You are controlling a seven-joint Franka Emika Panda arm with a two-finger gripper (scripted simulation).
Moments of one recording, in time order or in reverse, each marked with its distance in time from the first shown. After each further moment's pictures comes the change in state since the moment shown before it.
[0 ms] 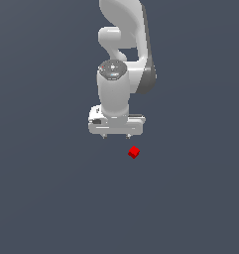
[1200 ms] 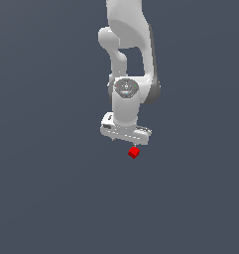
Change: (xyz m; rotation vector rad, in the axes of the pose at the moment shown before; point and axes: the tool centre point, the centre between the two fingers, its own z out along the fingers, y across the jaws) arm -0.011 -0.032 0.058 -0.009 -0.002 0.258
